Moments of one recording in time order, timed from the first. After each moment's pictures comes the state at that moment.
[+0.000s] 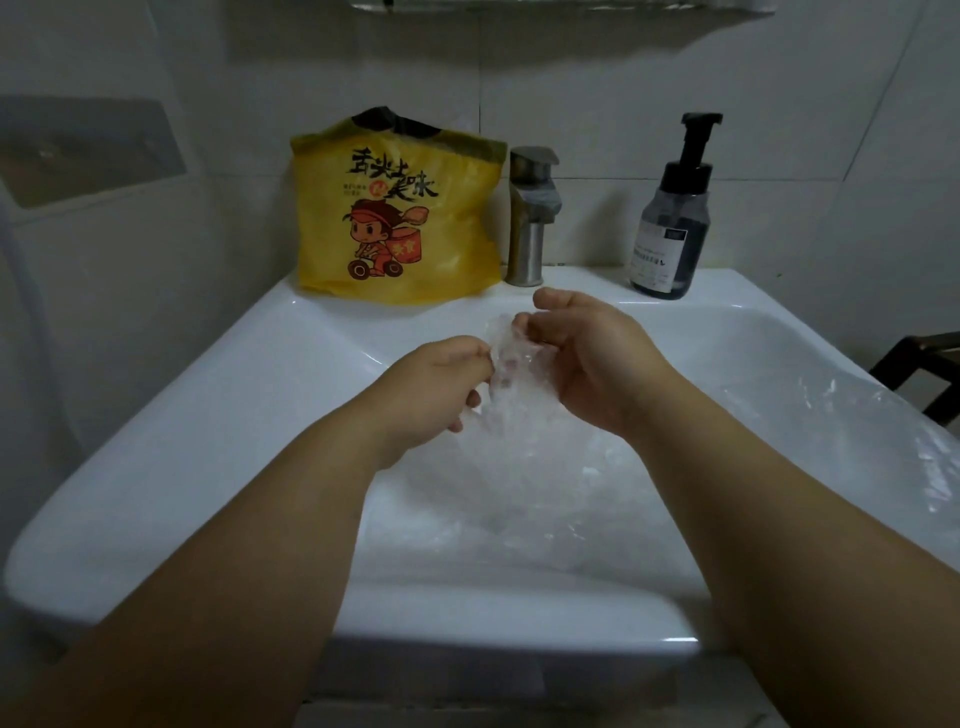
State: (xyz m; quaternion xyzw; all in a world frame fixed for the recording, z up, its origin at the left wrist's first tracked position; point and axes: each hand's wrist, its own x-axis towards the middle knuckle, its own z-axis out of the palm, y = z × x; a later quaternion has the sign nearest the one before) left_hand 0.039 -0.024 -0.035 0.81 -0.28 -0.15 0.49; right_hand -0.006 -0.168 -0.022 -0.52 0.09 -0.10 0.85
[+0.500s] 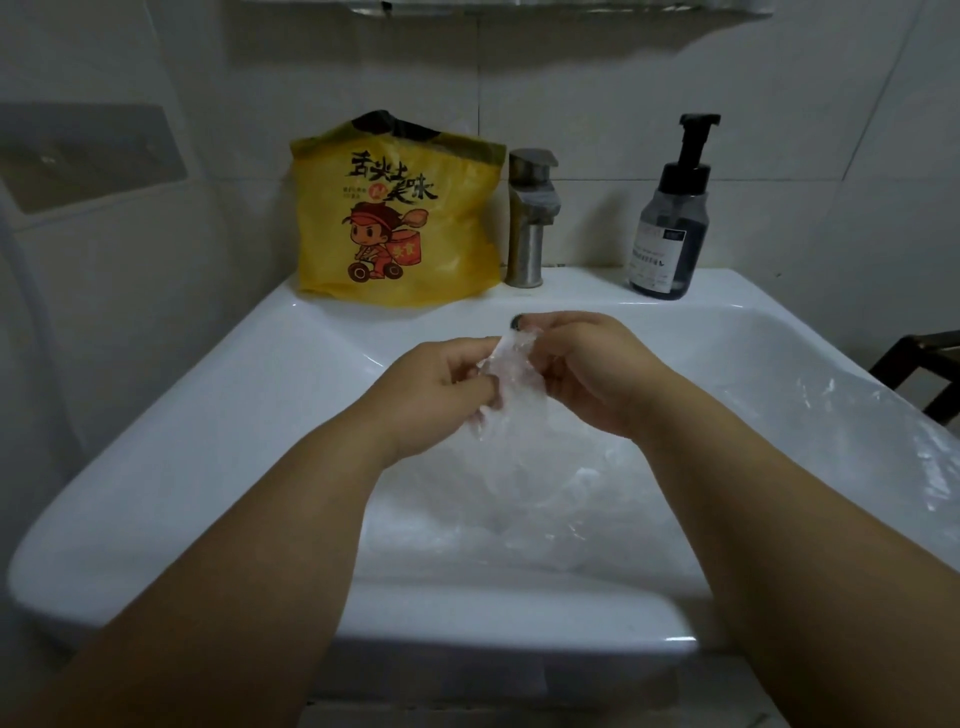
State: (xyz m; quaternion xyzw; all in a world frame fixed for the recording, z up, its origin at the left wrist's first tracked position) left_hand 0.038 -0.017 -0.040 0.80 -0.35 -0.10 0.48; right_hand -0.011 -0.170 -0.022 -0.67 0.10 -0.07 0.73
